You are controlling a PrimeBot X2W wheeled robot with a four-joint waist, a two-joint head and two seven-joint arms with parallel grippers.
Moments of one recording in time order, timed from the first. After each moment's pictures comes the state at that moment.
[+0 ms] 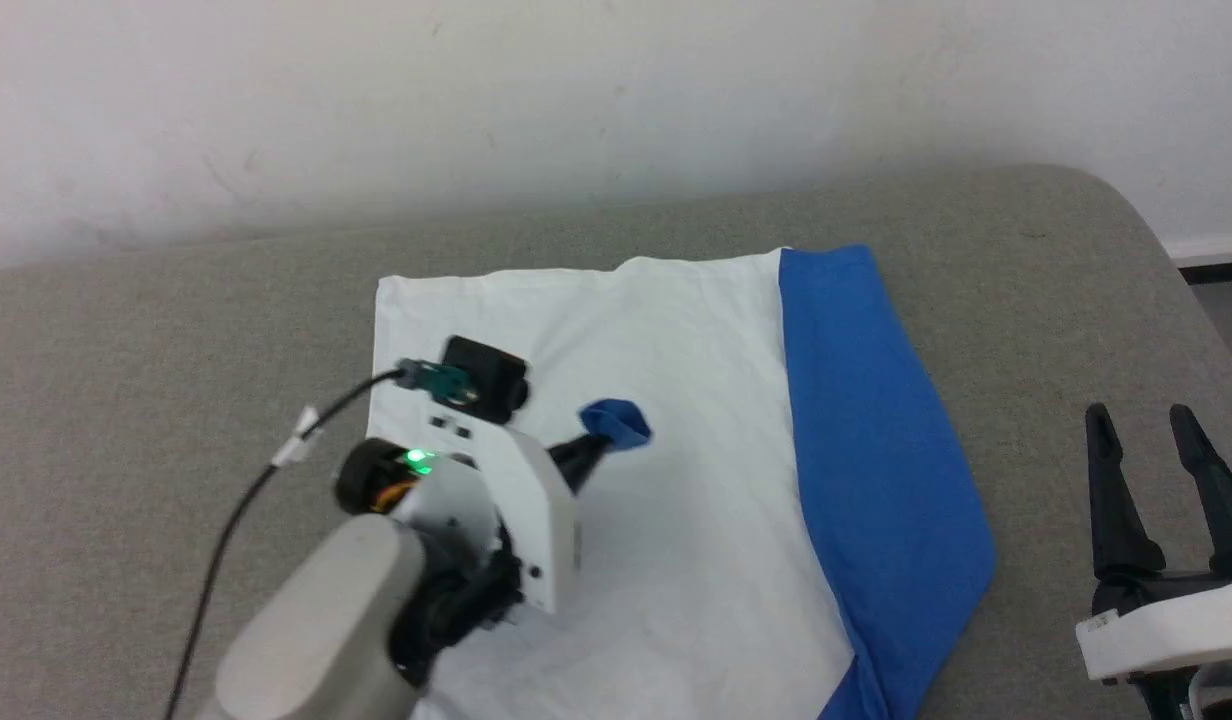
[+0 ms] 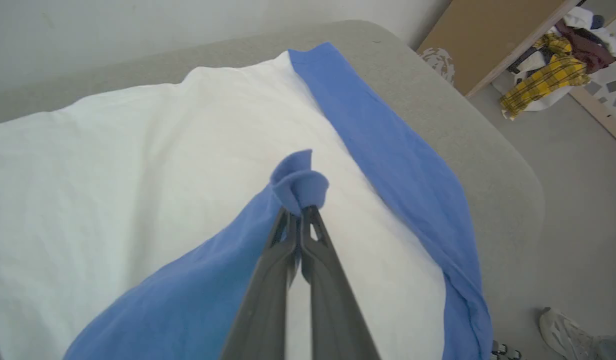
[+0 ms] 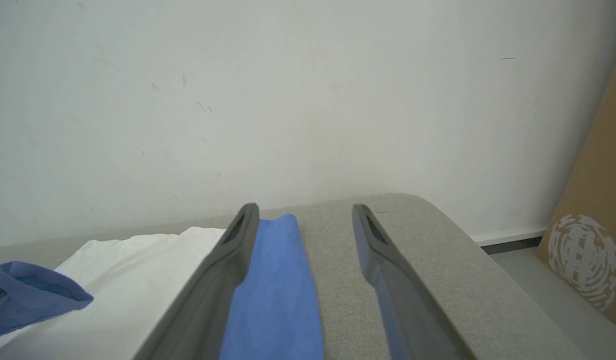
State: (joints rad) left arm -0.45 0.39 -0.61 0.07 -0.76 0.04 0.51; right arm 0.10 -0.05 -0.17 -0.25 0.24 0.13 0.02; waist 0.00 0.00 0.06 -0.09
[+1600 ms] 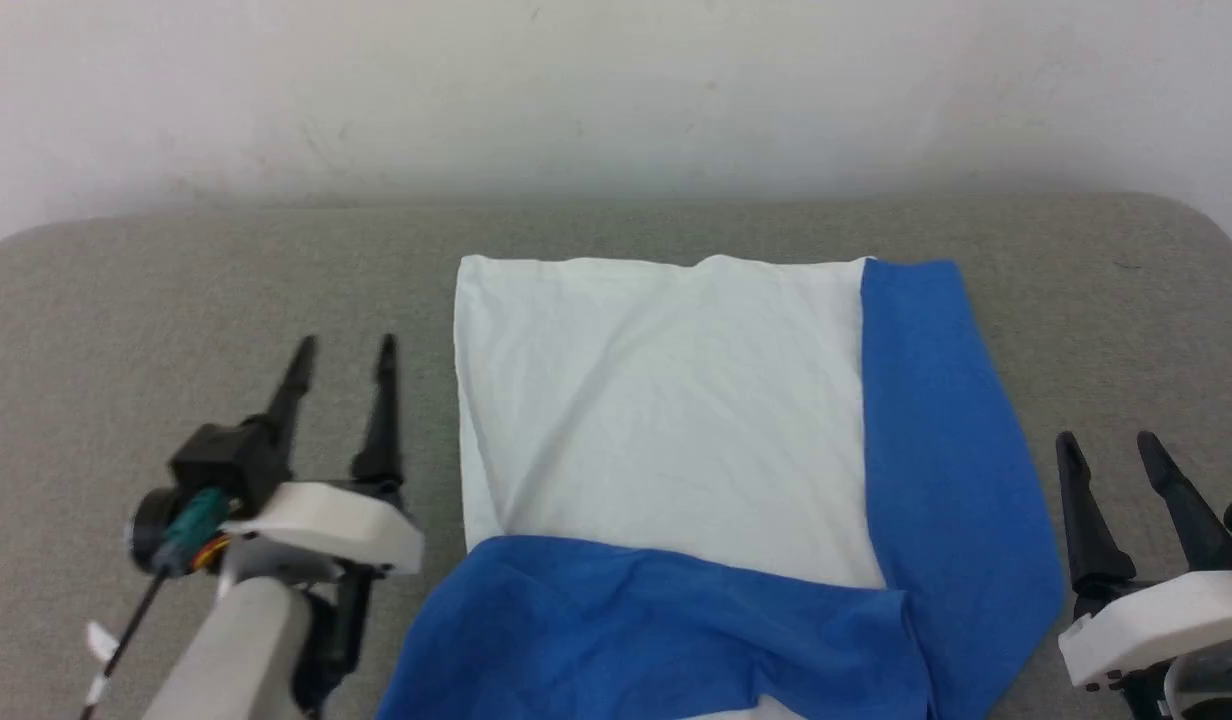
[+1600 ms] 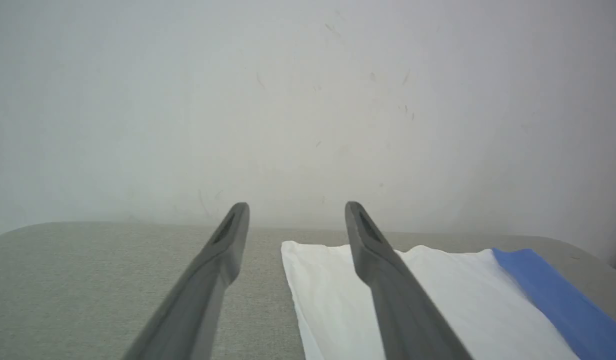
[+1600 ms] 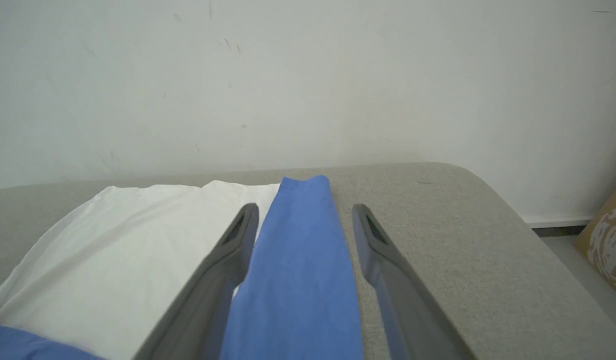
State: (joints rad) left arm -0.27 0.31 -0.35 0.18 -0.51 0.18 -0.26; right arm 0.09 -0.06 -0.16 -0.19 0.19 0.13 0.09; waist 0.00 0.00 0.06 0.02
